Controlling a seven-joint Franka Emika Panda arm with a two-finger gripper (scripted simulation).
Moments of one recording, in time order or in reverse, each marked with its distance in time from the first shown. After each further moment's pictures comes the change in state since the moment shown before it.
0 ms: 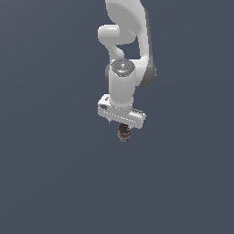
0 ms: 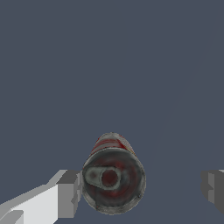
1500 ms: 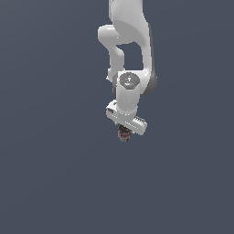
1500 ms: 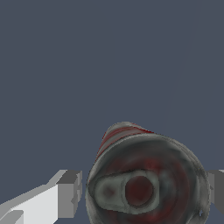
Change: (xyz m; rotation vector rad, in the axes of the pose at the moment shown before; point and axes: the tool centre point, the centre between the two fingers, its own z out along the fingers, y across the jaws) arm -0.025 -0.018 0.053 0.006 -0.008 0.198
